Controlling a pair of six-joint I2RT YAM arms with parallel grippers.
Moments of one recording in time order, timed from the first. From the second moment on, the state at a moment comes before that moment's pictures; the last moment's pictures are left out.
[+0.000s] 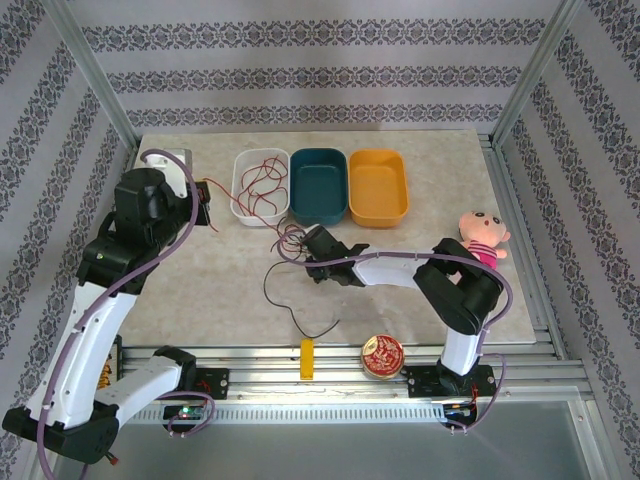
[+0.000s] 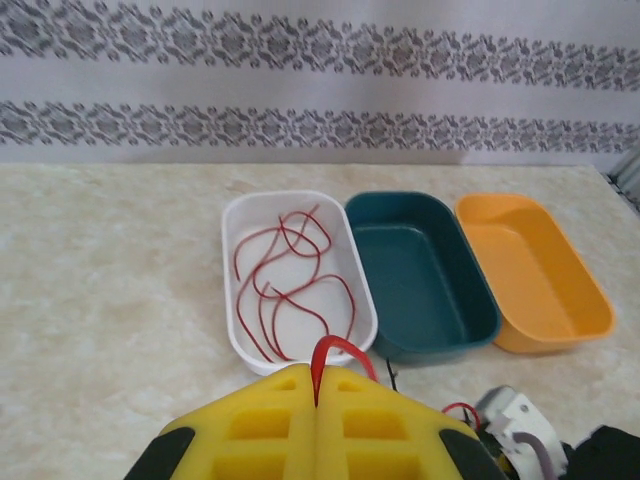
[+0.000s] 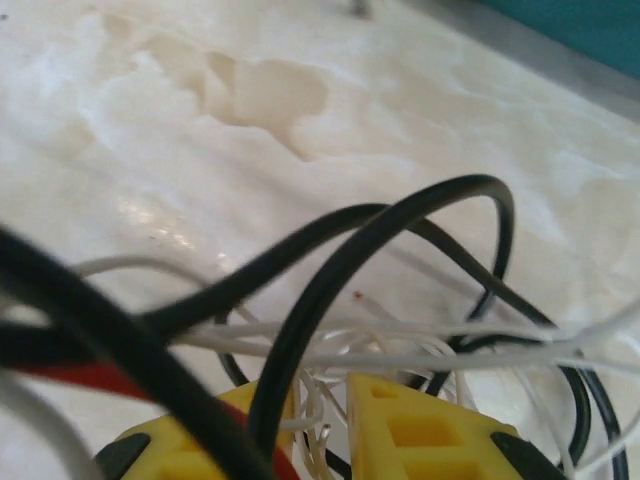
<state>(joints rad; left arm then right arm) -0.27 0.96 1.32 -0.76 -0.09 -0.19 0.84 1.81 0.98 -0.15 0.17 0.30</state>
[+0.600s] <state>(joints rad) -0.25 0.98 1.47 -0.75 -0.24 -0.12 0.77 1.76 0.90 -0.16 0.18 0.34</state>
